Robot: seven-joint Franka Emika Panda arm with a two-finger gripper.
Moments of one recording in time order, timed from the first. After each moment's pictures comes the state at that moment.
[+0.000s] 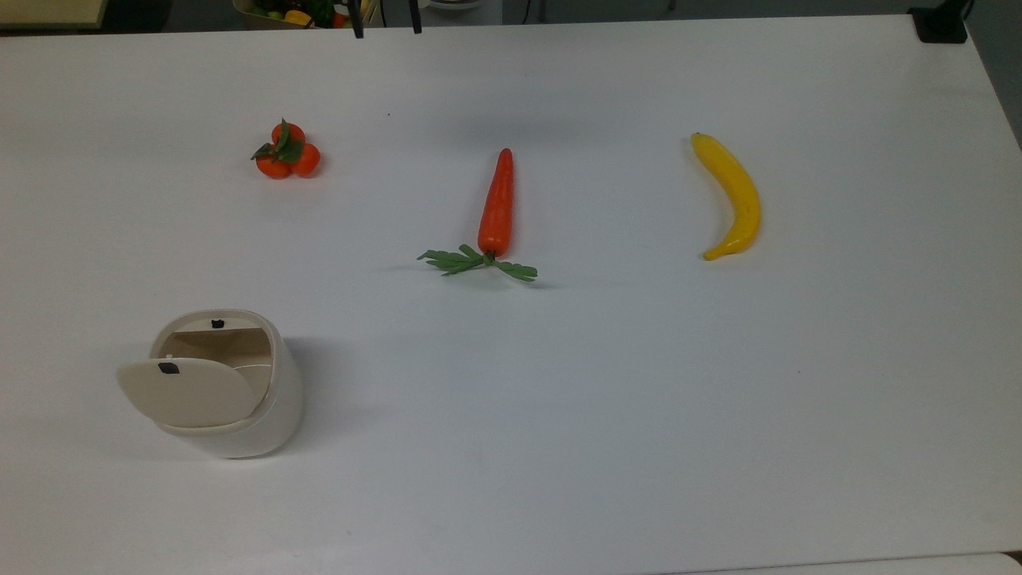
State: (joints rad) arm 0.18 -0.02 -0.16 -1.63 0.04 1.73 -0.15
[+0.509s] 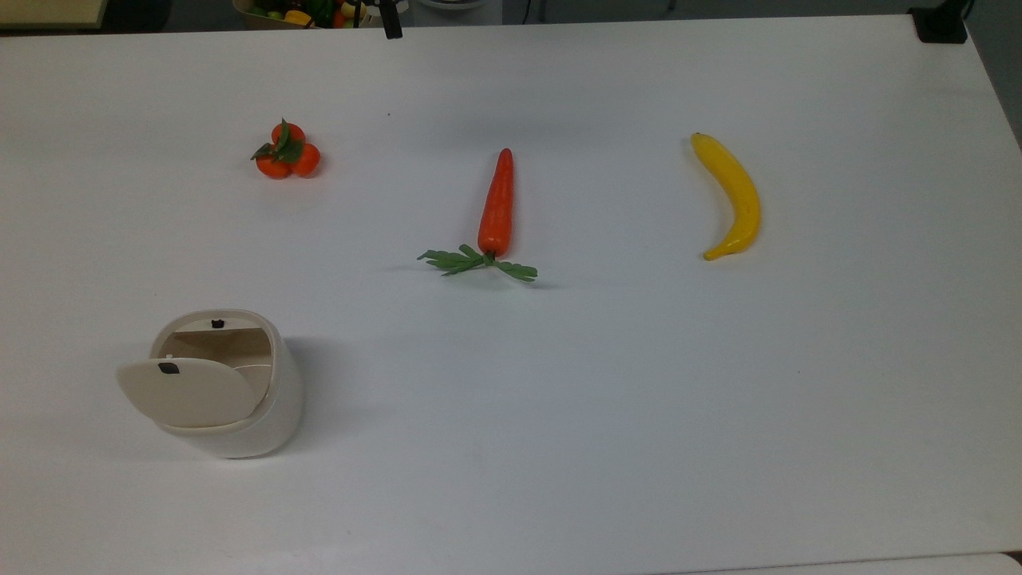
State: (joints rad) arm 0.17 -0.02 -0.16 -1.63 0.07 1.73 -0.23
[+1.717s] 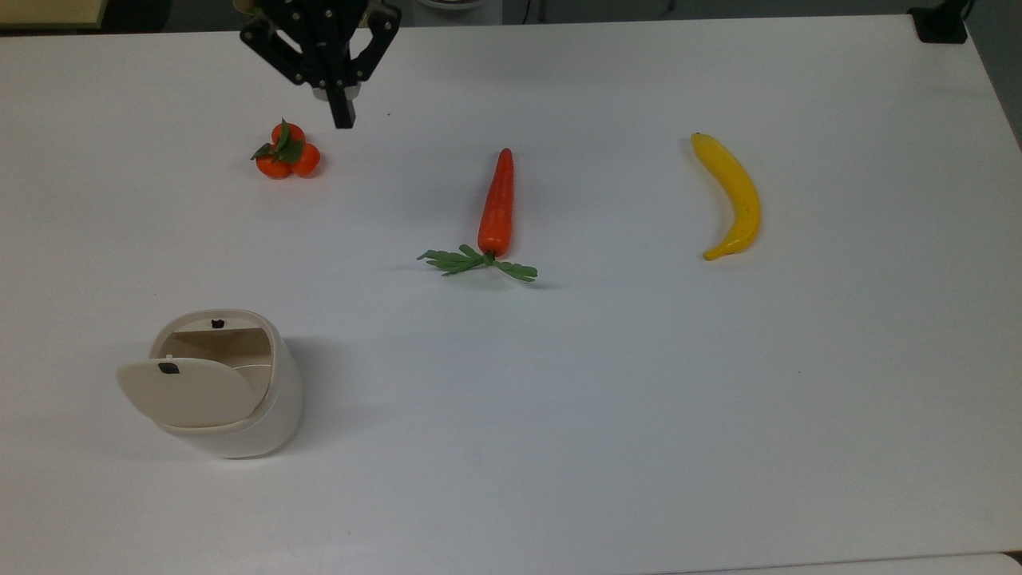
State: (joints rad) arm 0.13 0.12 -0.19 -1.56 0.16 2.07 -0.14
